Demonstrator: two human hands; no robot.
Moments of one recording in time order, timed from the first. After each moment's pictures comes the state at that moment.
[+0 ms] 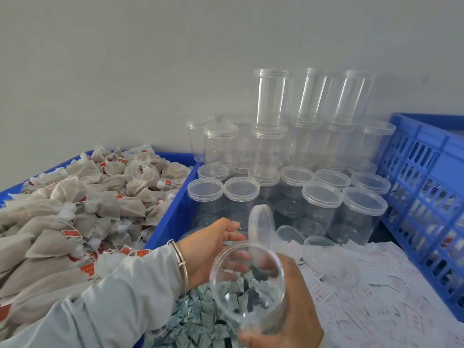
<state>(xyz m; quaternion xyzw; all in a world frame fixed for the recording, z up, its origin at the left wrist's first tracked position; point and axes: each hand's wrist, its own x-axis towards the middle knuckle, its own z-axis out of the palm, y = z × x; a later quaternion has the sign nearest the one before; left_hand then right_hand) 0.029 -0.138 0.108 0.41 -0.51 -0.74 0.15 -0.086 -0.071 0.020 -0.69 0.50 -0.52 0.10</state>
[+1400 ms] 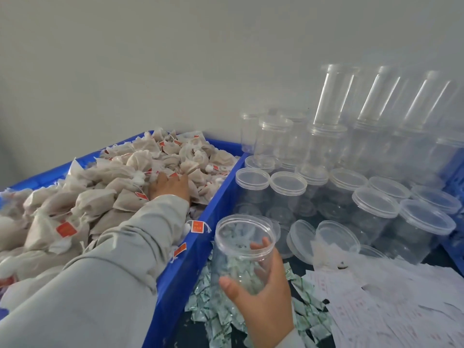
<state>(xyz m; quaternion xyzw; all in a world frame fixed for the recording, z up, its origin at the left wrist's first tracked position) 0.140 -0.226 0.100 0.75 -0.66 0.06 0.00 -0.022 -0.043 0.027 -0.57 0.46 -0.59 0.33</state>
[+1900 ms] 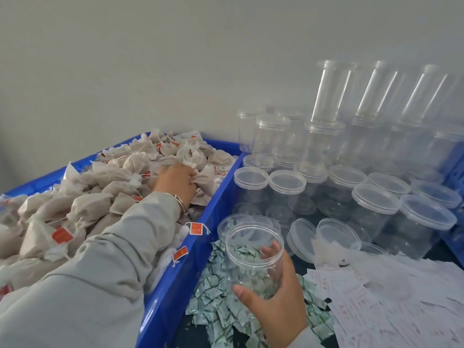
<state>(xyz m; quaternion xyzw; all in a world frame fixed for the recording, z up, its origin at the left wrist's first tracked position) 0.137 -0.227 0.115 0.66 -0.72 0.04 0.22 -0.042 -0.047 0.013 -0.56 0.49 -0.58 0.32</state>
